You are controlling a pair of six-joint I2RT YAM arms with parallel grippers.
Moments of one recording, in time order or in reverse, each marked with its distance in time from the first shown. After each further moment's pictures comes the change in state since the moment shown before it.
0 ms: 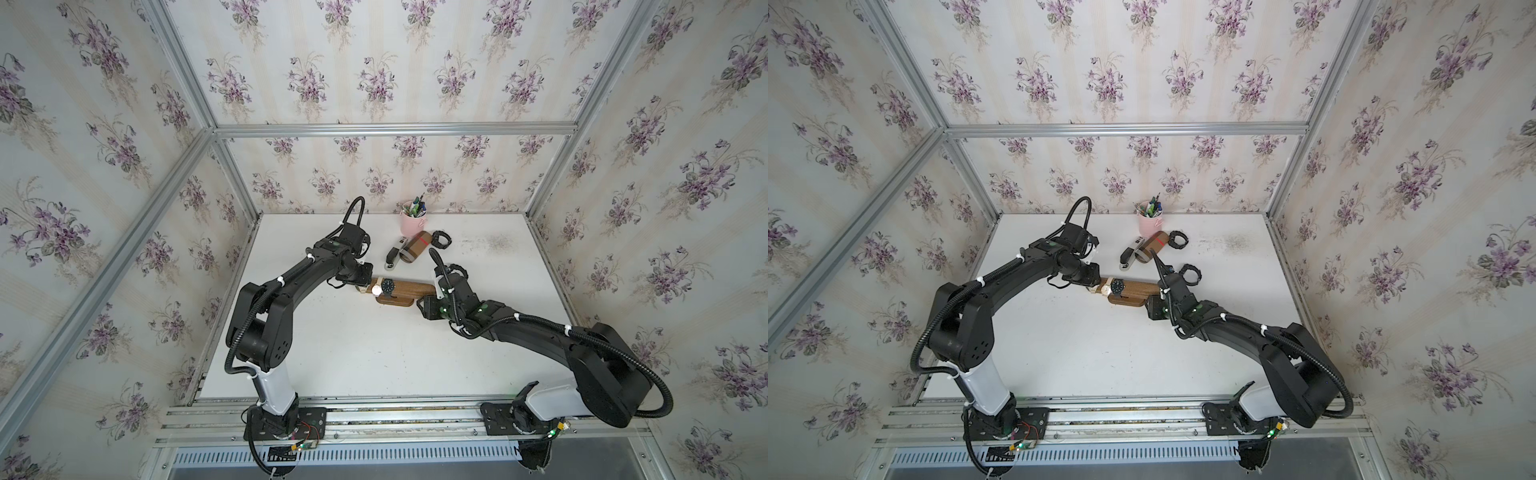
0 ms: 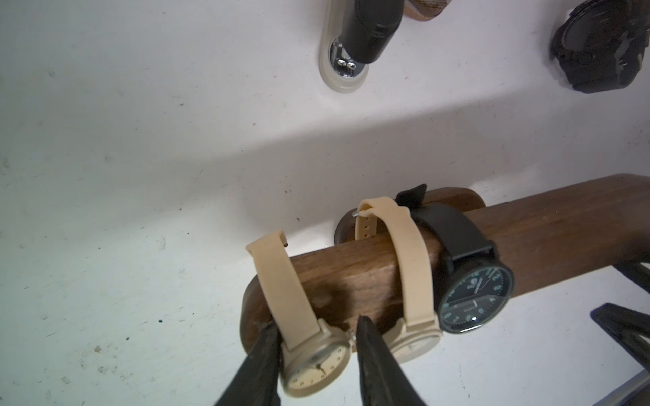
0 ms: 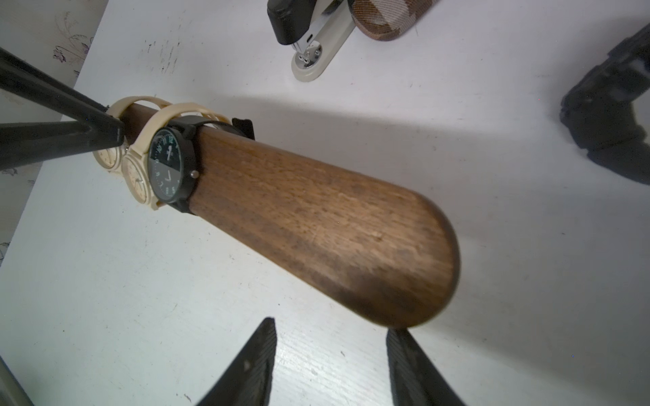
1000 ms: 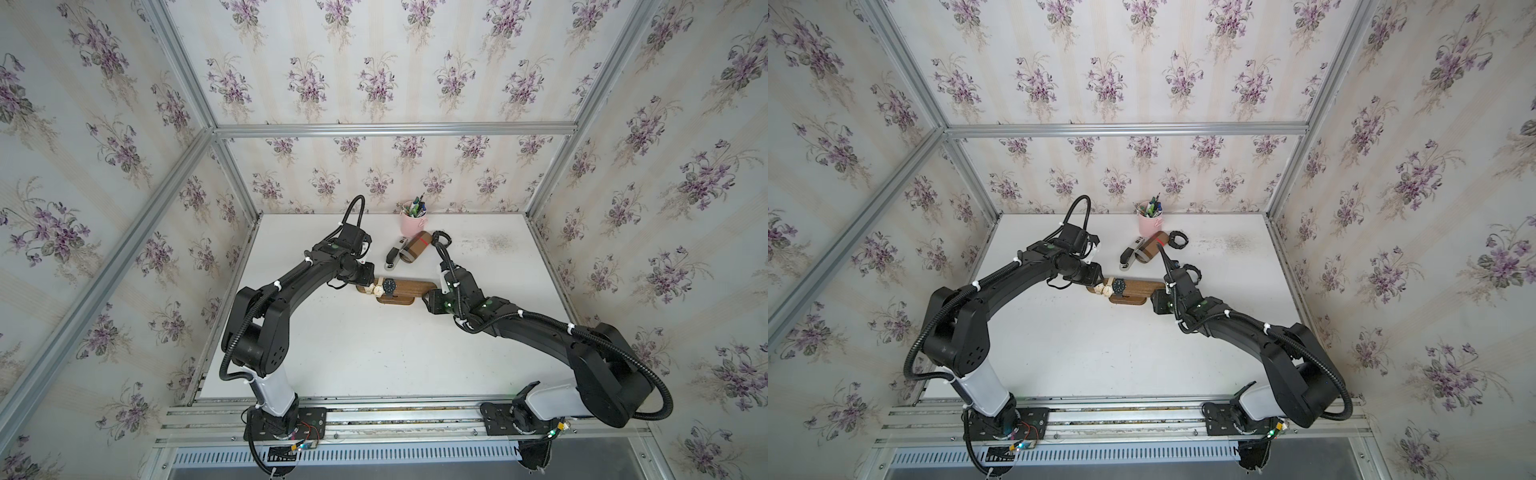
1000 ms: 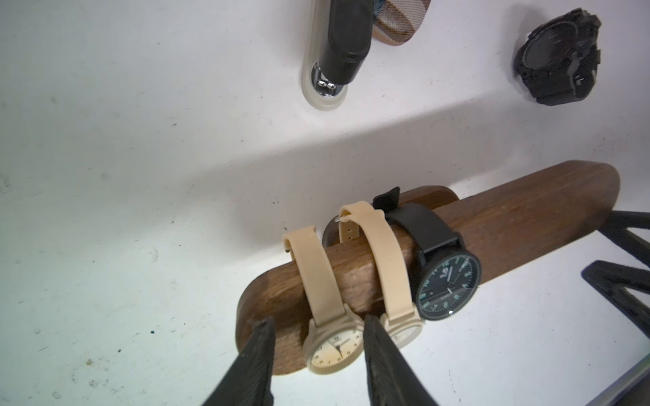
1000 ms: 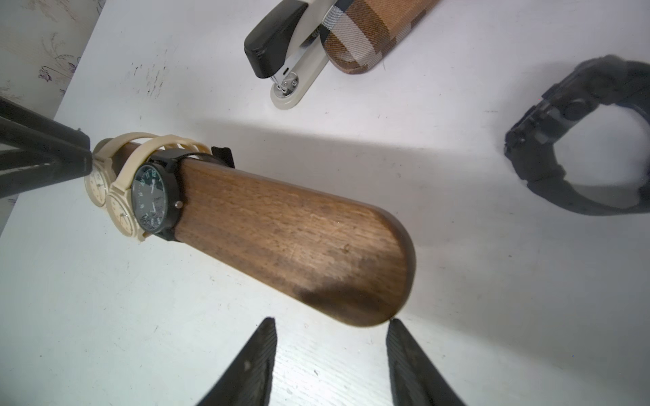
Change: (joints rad) left arm -0.010 -0.040 -0.037 0.054 0.005 -0.002; right arm -0.059 -0.002 0.013 -0.001 0.002 -0.051
